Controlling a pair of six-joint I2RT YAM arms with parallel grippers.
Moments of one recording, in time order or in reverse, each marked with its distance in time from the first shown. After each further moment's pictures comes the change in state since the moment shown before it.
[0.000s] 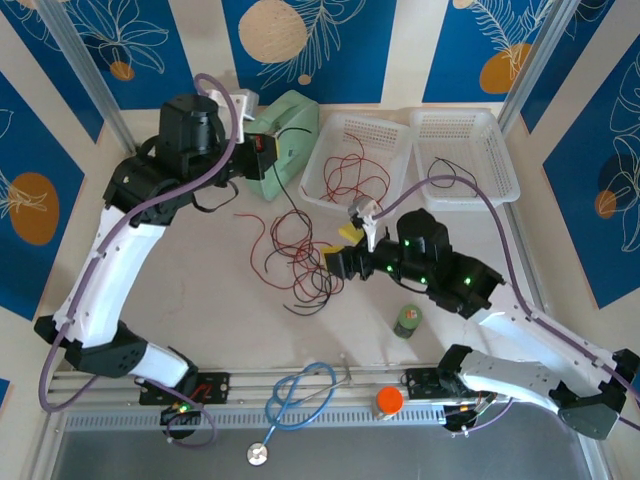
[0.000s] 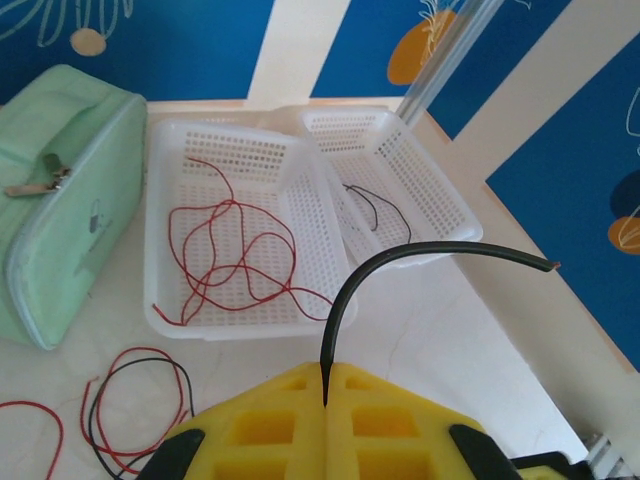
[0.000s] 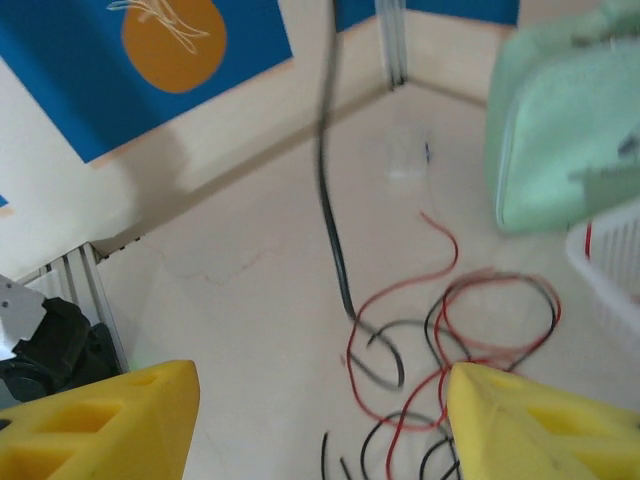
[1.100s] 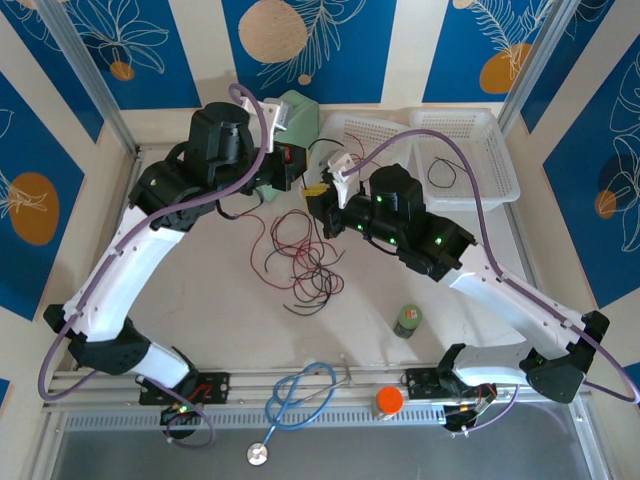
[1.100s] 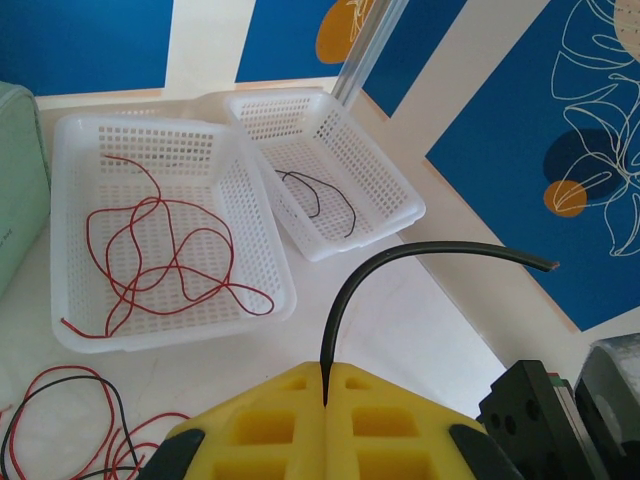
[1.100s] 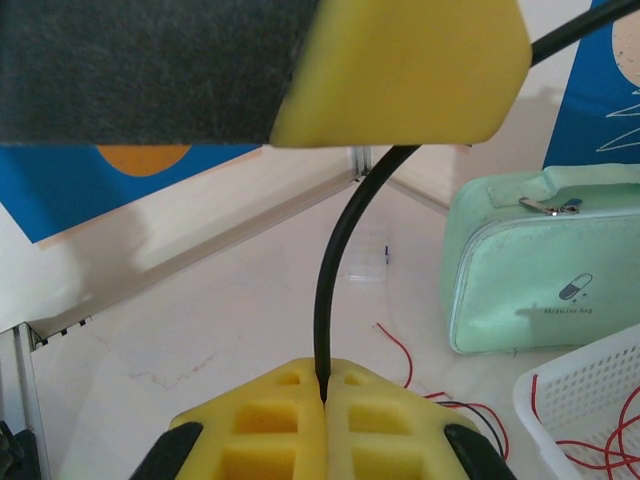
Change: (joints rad) left arm -0.124 0.024 -0.024 0.074 -0.004 -0.011; right arm 0.000 0.264 0.293 0.060 0.093 -0.066
